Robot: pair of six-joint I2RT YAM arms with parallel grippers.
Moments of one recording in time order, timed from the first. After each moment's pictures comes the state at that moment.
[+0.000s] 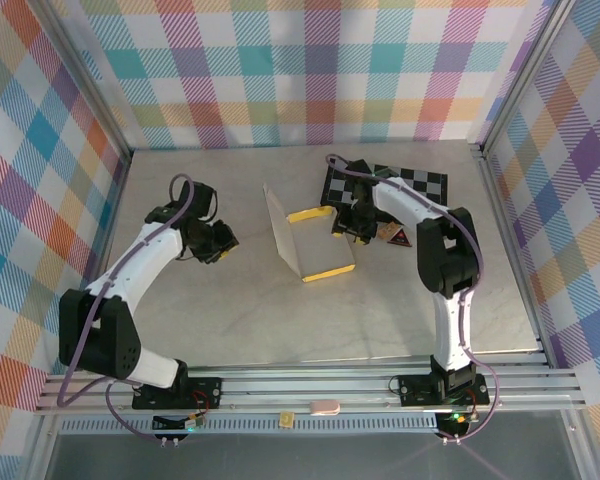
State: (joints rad) left arm -0.22 1.46 1.11 -0.80 0.22 -0.82; right arm 0.41 2.11 1.68 -0.96 -0.20 0.62
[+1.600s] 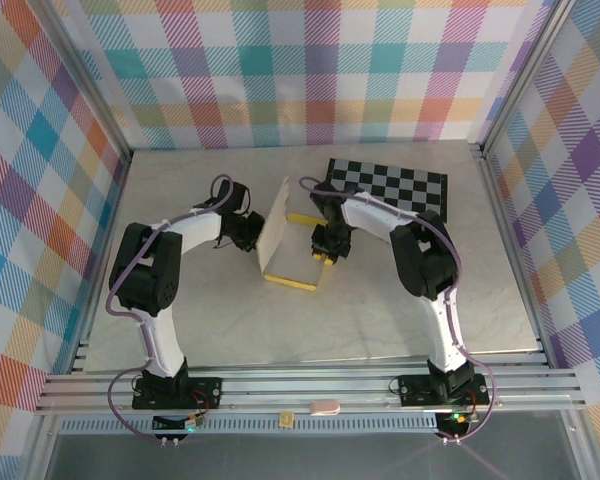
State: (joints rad) left arm -0.28 1.92 1.22 -0.35 0.45 -1.00; right arm 0.60 2.15 1.61 -0.93 -0.24 0.97
